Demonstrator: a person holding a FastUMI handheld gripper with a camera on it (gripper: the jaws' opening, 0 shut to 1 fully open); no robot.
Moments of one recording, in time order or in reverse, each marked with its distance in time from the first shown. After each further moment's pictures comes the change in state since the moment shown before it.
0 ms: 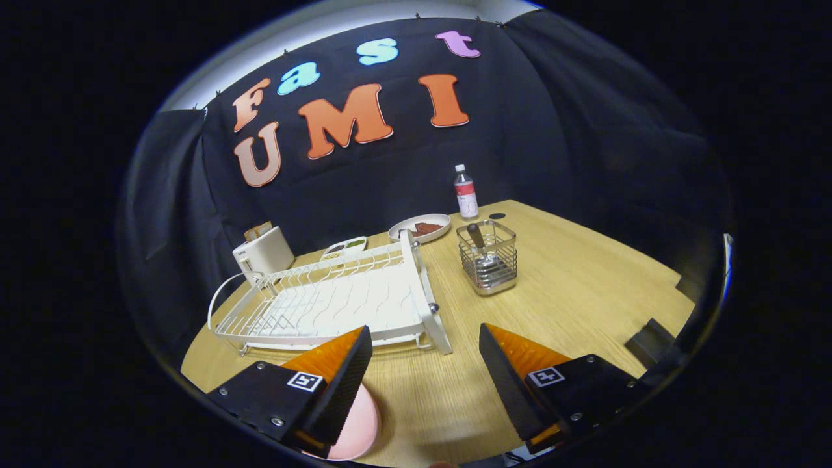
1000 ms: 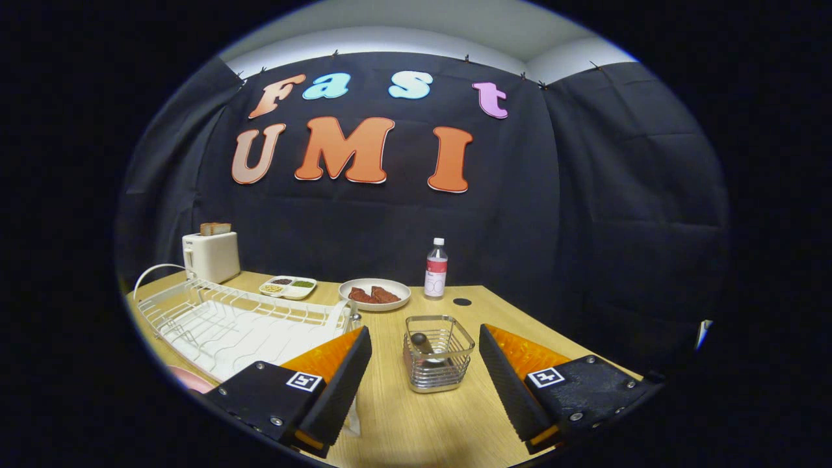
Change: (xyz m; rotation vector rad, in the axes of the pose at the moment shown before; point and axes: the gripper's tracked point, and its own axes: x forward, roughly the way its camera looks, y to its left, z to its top) arm 0.089 -0.058 0.082 -0.269 -0.296 -0.149
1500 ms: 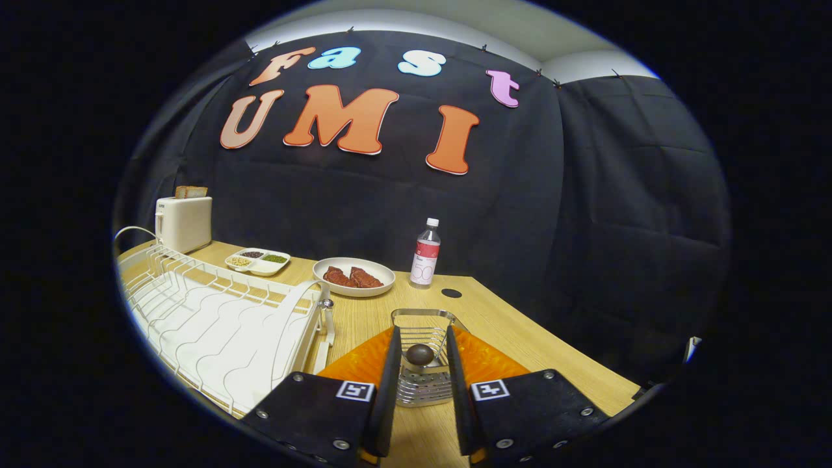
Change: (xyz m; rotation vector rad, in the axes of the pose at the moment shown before) arm 0.048 -0.001 -0.033 -0.077 0.072 -0.059
